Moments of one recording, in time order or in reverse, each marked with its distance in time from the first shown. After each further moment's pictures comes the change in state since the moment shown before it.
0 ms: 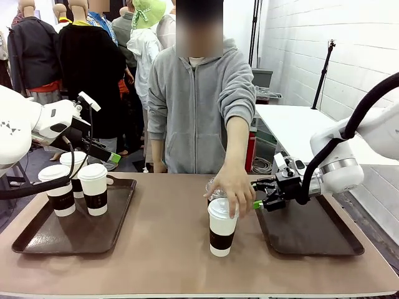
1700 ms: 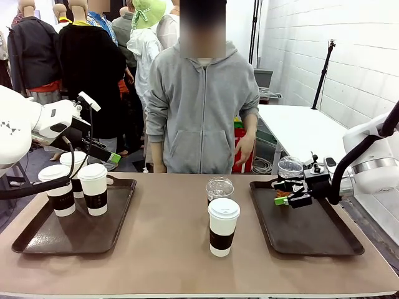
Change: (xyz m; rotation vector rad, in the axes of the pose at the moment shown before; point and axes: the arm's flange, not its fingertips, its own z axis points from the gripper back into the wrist) left arm 0.000 0.000 0.000 0.000 0.000 0.000; right arm 0.000 0.033 0.083 -0.196 0.053 -0.098
